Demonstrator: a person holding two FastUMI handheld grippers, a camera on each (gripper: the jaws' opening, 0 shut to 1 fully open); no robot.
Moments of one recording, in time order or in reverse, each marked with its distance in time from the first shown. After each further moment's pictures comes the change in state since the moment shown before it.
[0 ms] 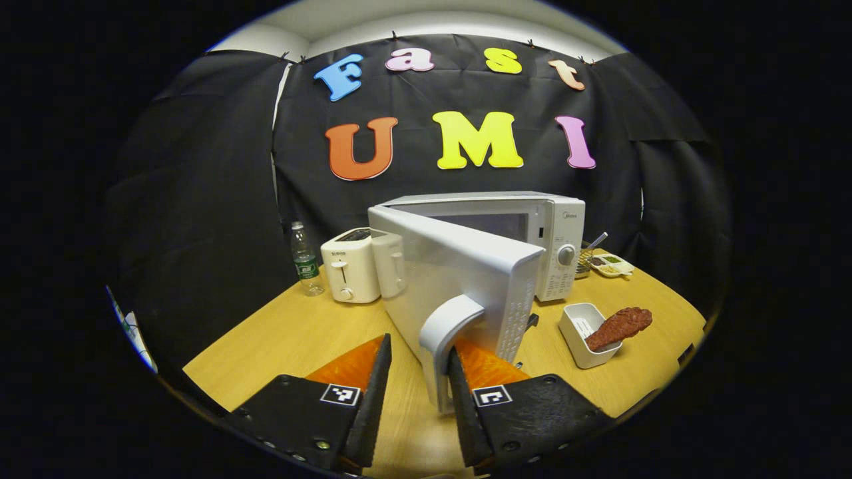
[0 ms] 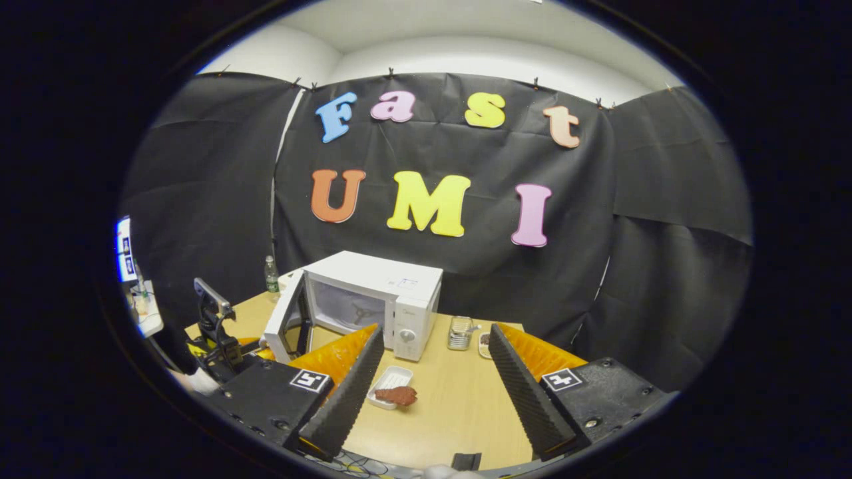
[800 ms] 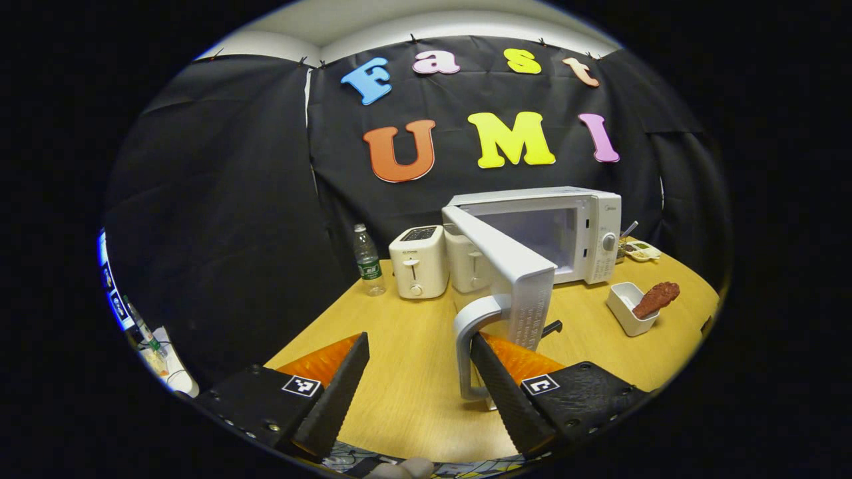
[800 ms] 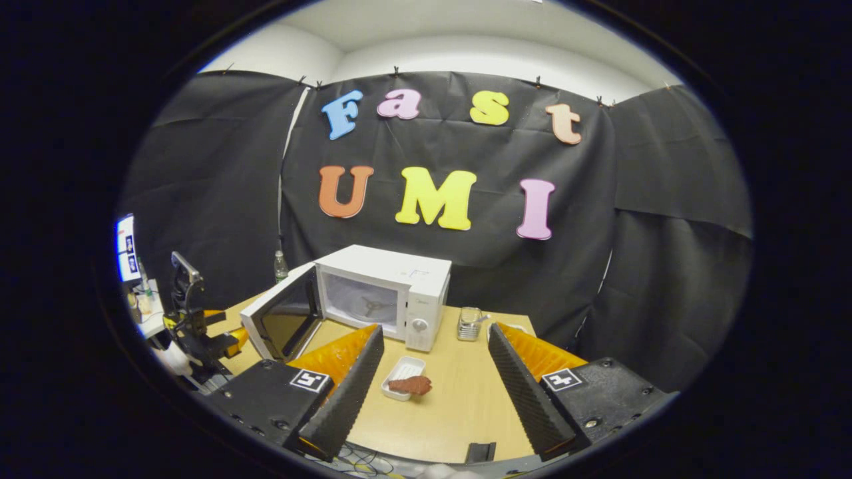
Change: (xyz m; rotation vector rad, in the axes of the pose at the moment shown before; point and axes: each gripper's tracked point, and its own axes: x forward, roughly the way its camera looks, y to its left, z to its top) left arm -0.050 0.116 -0.003 0.069 0.010 0.120; right arm -0.020 0.016 -0.029 0.022 0.023 -0.001
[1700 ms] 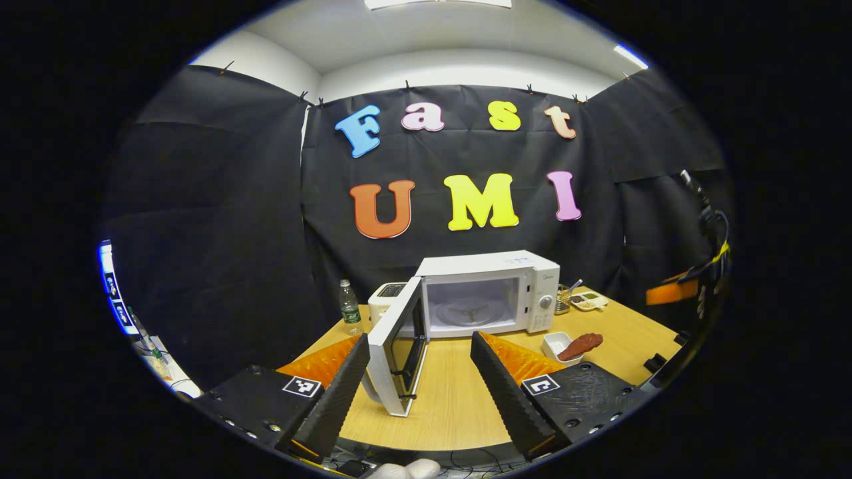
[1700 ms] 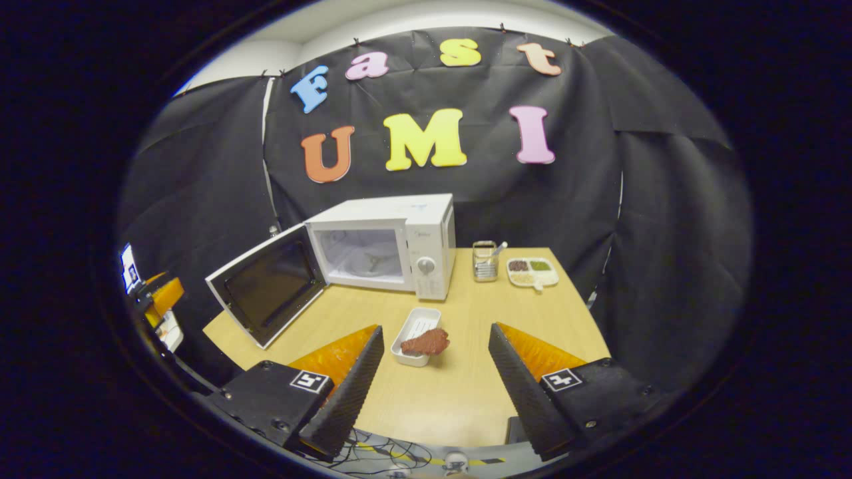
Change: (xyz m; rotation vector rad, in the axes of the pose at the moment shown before) left arm -0.132 -0.042 0.110 -0.075 -0.211 -0.146; right arm 0.073 0.001 -0.151 0.213 0.254 0.084
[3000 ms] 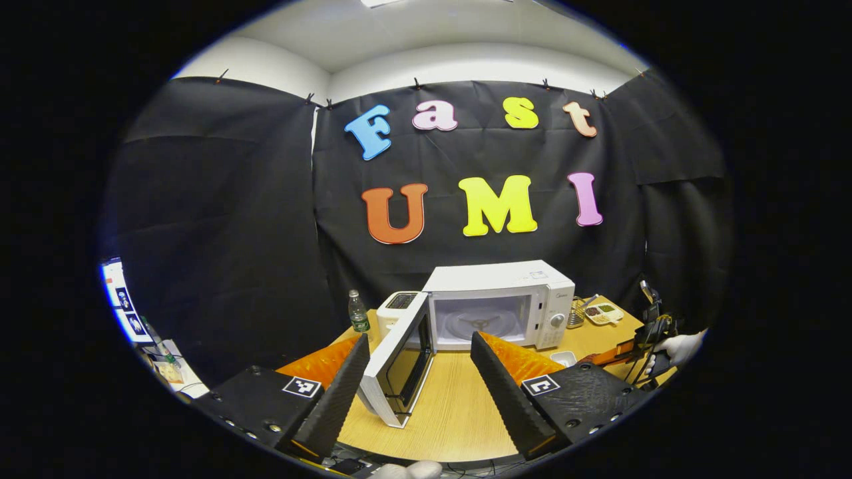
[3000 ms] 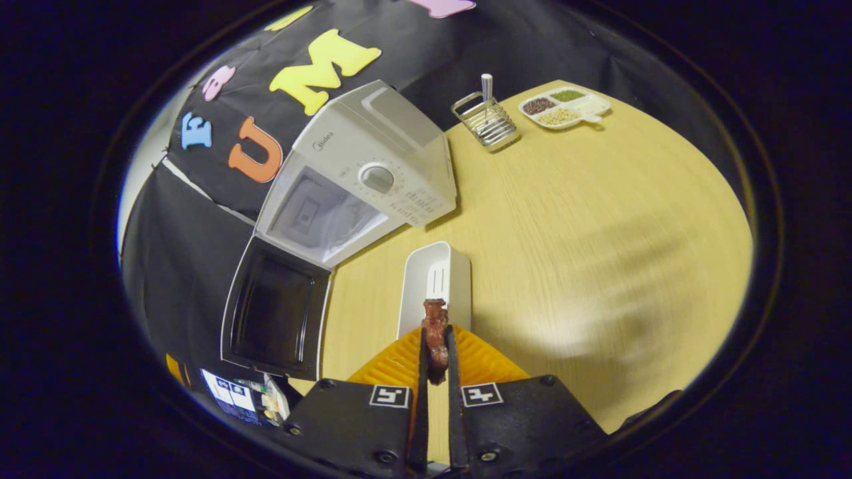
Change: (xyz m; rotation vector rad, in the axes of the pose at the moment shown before) left arm 0.037 -0.002 0.039 -0.008 0.043 0.102; right arm 0.164 0.010 -0.045 0.536 0.356 0.233
